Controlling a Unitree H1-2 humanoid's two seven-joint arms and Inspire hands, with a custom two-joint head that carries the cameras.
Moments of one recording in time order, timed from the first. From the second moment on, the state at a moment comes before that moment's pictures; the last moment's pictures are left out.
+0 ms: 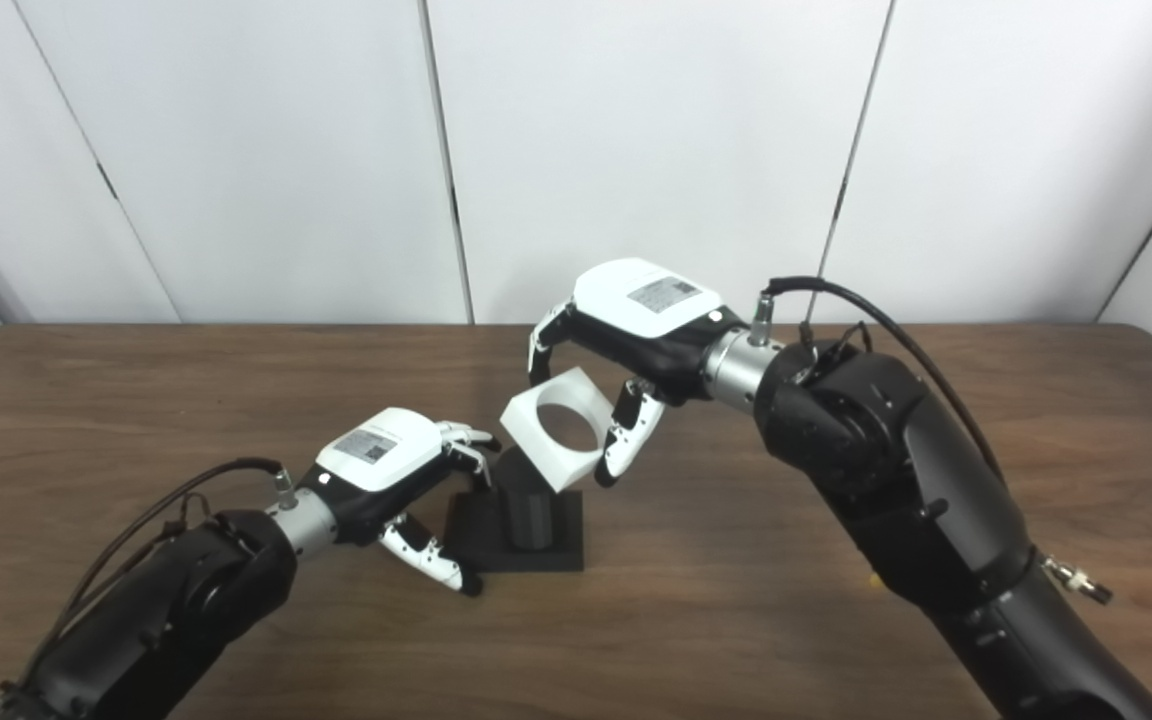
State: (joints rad) left arm -0.46 0.45 -0.58 0.14 0.77 -0.14 -0.23; right arm -0.64 -0.42 0.37 -0.25 -0.67 0.07 0.66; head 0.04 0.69
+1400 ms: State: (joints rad) left arm -0.46 0.45 -0.58 0.13 0.78 -0.12 -0.23; right arm -0.63 -0.37 0.41 -0.14 -0.68 0.06 0.66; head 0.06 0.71
